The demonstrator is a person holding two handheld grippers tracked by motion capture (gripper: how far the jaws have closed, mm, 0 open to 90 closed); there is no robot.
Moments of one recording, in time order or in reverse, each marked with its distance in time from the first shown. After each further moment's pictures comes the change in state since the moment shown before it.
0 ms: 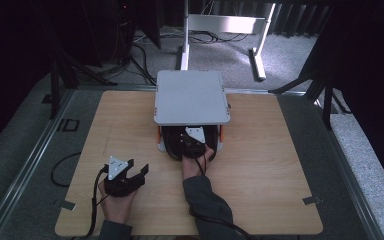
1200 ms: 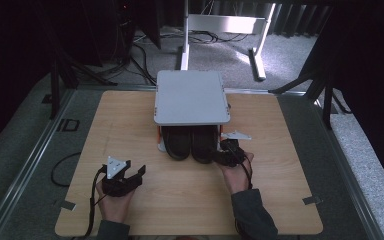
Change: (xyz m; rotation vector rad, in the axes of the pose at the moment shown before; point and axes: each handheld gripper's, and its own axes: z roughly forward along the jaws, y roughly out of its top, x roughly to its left) left arm 0.009 -0.004 0.003 0.035 0.025 0.000; right arm -0.112 0.026 -0.065 0.304 0.271 -0.065
